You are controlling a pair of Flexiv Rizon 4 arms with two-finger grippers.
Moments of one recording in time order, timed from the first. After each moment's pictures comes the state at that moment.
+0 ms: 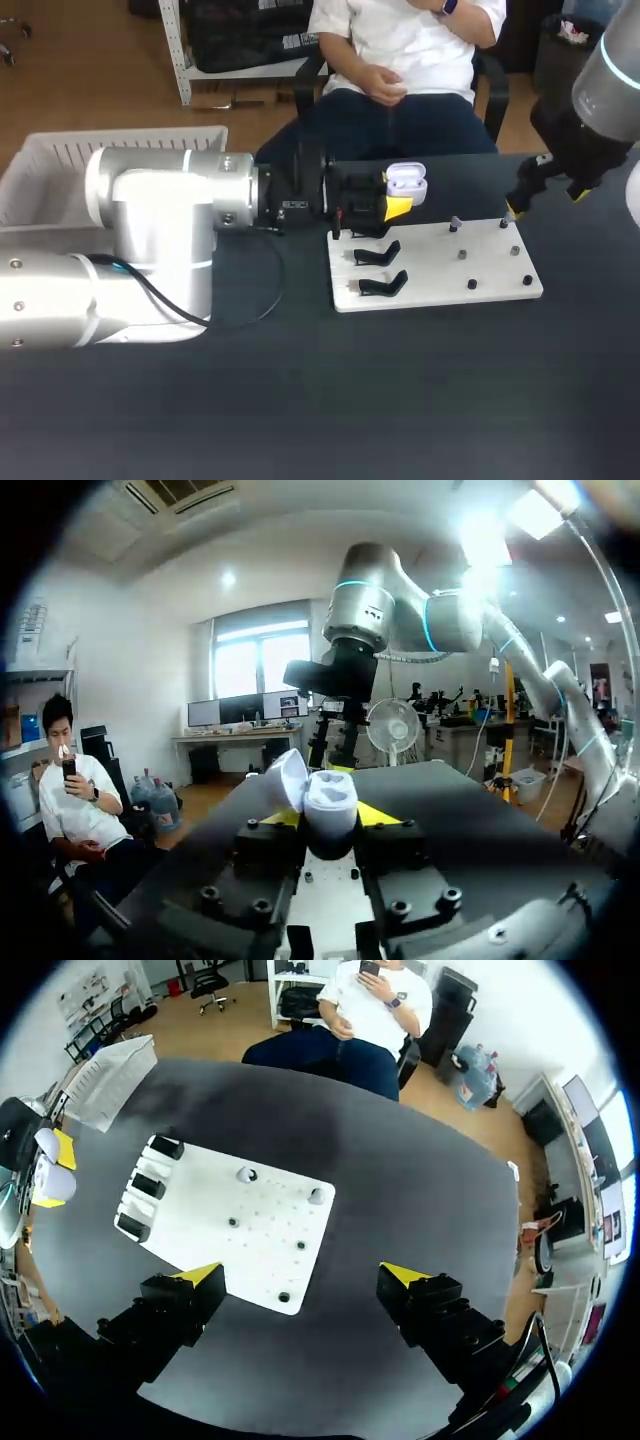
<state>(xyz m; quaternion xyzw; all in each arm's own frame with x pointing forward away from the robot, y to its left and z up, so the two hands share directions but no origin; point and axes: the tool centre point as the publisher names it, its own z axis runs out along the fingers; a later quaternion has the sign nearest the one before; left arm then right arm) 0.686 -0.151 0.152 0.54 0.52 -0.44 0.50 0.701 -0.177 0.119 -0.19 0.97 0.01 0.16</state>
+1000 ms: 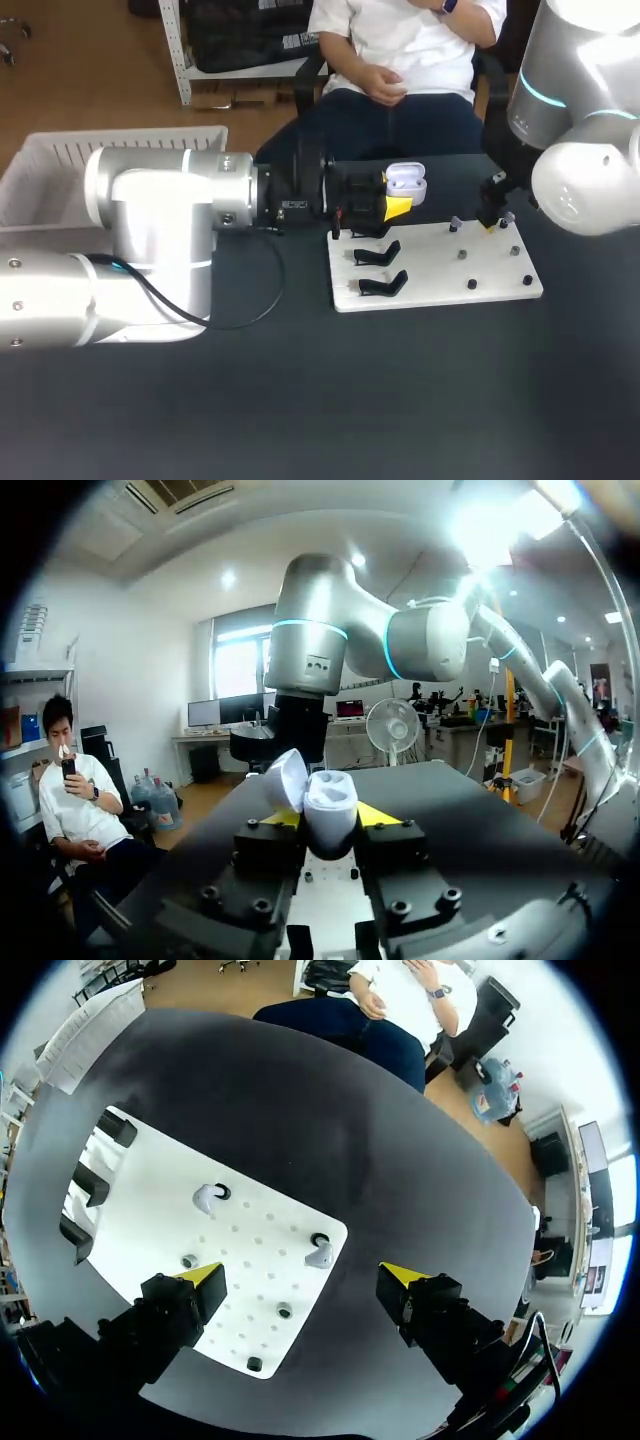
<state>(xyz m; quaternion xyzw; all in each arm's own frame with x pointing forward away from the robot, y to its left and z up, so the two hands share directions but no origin) 0.686 -0.151 0.153 0.54 0.52 -0.44 0.50 0.756 -0.162 0.046 -0.25 0.96 -0.03 0.10</state>
